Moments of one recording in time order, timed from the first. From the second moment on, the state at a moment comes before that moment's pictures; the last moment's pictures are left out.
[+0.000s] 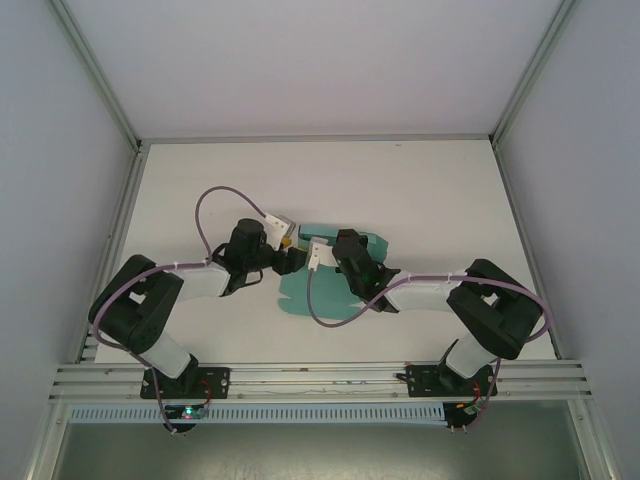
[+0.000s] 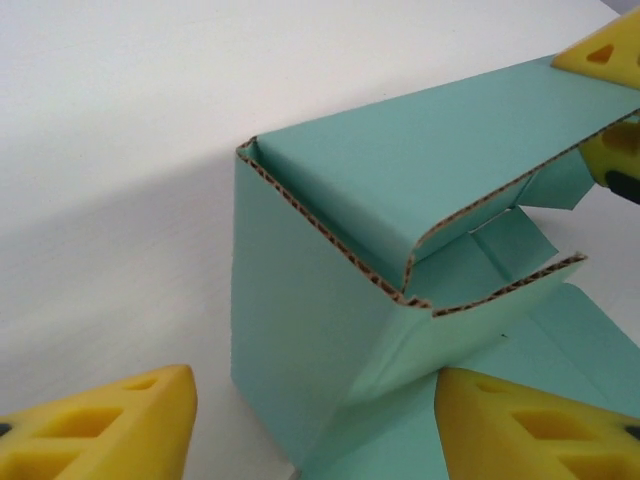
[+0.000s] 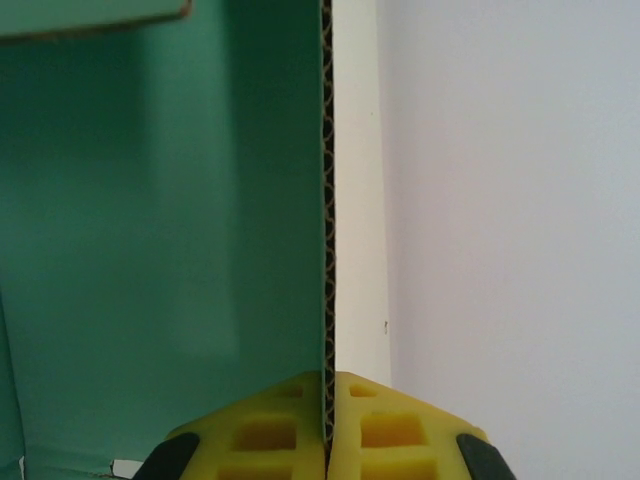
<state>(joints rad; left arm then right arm) -0.47 1.59 0.60 0.44 0.41 -0.11 0.85 1.58 0.63 0.45 0.61 -1.07</state>
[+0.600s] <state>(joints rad) -0.49 1.74 0.68 0.53 0.29 -0.11 0.83 1.57 0.69 0.30 0.58 -0.99</state>
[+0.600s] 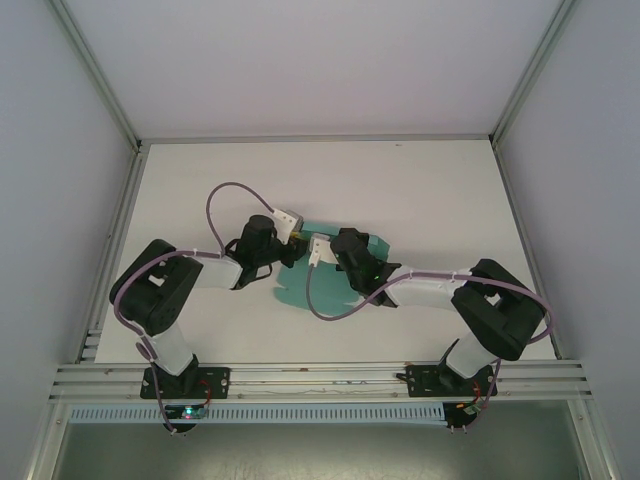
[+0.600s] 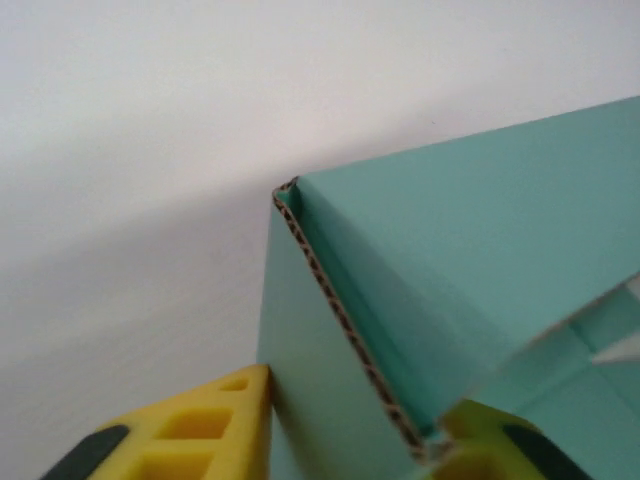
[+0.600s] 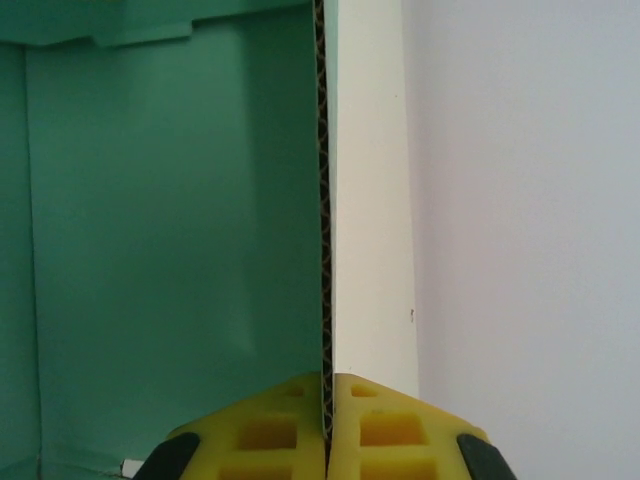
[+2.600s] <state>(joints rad) -0.55 1.58 0.71 0.46 -0.04 -0.32 0.70 0.83 0.63 0.16 0.31 -0.30</state>
